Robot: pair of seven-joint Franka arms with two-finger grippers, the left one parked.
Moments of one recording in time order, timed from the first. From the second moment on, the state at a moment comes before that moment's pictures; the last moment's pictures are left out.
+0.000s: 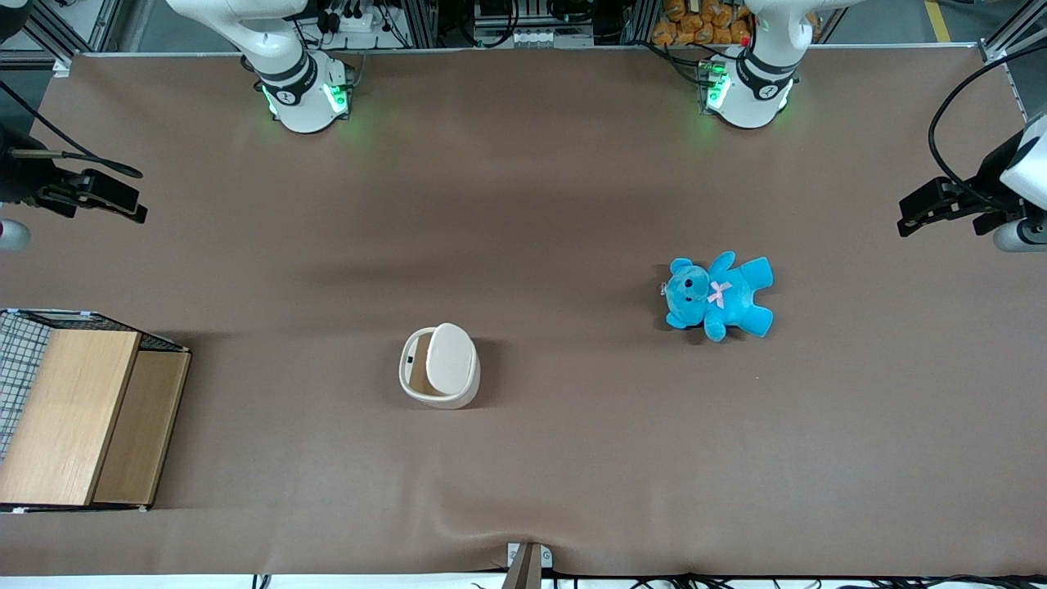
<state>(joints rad) 0.03 0.05 -0.04 -1.47 0.03 1.42 0.10</state>
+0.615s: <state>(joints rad) 0.03 0.05 -0.04 -1.46 0.03 1.43 0.10</state>
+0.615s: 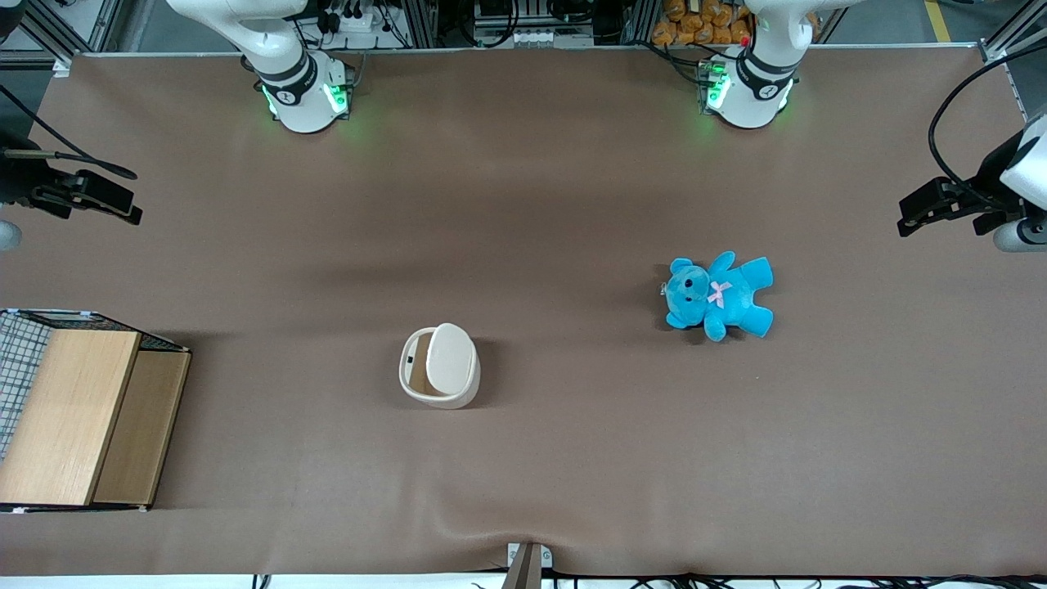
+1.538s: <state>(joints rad) 0.01 0.05 -0.04 -1.46 0.03 1.43 0.07</state>
